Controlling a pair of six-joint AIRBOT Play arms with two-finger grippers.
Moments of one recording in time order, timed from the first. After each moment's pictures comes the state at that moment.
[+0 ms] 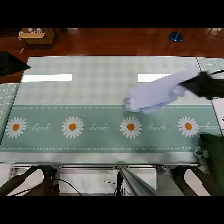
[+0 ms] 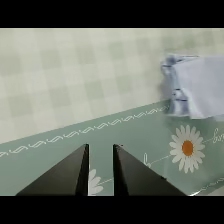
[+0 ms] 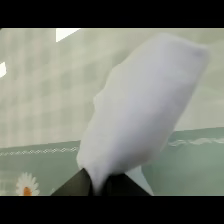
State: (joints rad) left arm 0.34 -1.11 1.44 0.87 -1.50 -1.19; right arm -0.40 -0.92 1.00 -0.78 1.26 1.41
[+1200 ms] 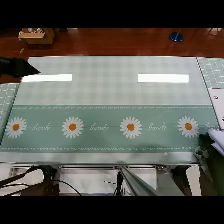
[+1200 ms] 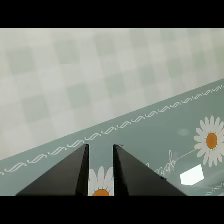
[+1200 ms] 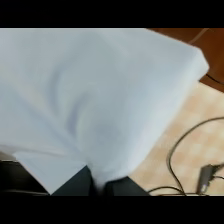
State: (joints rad) left arm 0.34 -1.31 1.44 0.87 -1.45 -1.05; right arm -1.07 -0.73 1.05 -2.05 1.85 1.56
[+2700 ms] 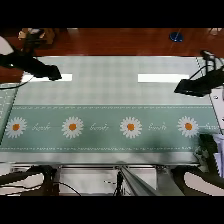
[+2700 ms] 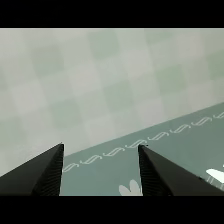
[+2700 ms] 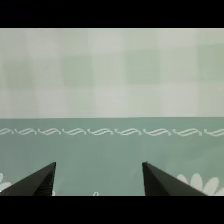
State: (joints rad) left arm -0.04 -1.41 1.44 1.34 -1.26 -1.26; right arm -0.12 -1.28 1.20 -1.37 1.25 1.48
